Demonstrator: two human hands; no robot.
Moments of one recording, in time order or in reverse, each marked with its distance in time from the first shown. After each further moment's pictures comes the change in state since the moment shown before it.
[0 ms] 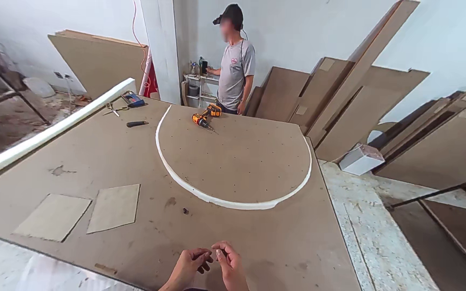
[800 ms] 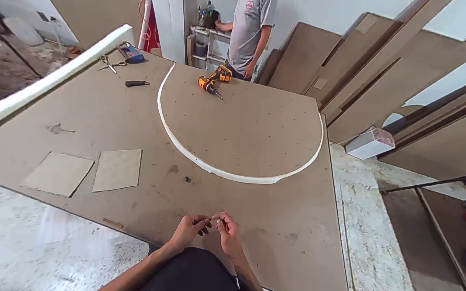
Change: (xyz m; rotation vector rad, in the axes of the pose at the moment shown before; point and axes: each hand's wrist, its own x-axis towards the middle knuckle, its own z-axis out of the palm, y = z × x) left_hand -0.001 -0.004 -0.001 -0.004 0.001 -0.012; right_hand -0.004 0.008 -0.001 -0.006 -0.029 0.003
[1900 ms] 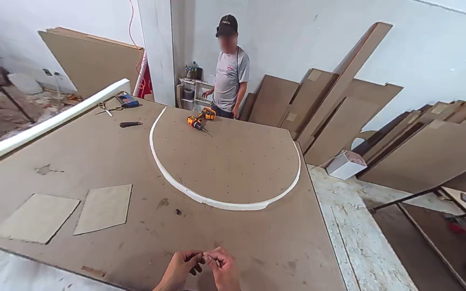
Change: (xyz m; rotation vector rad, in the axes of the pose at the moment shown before) left_hand -0.004 0.001 0.004 0.016 0.011 0.011; right_hand -0.009 -0.009 -0.001 -0.120 0.075 0.018
